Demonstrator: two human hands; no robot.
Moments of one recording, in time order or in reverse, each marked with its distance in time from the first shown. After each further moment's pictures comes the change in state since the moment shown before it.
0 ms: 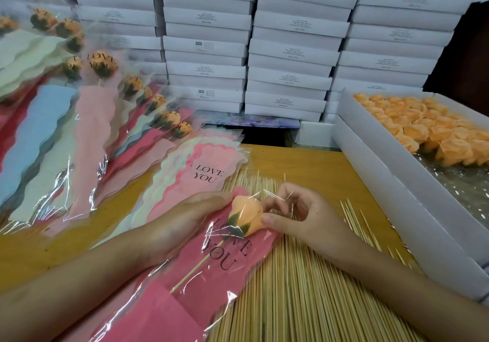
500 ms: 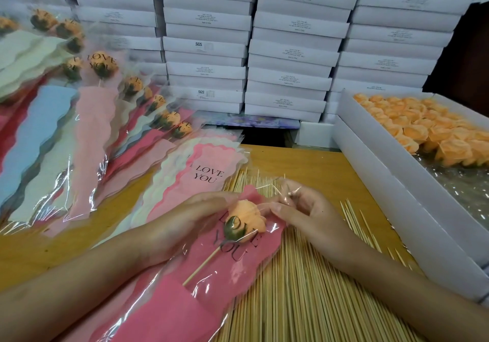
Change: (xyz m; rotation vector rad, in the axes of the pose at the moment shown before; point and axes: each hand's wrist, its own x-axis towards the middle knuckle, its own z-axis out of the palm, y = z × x) left_hand 0.009 -0.007 -0.006 0.030 -0.006 0.058; right_hand 0.000 0.003 0.000 0.043 -0.002 -0.010
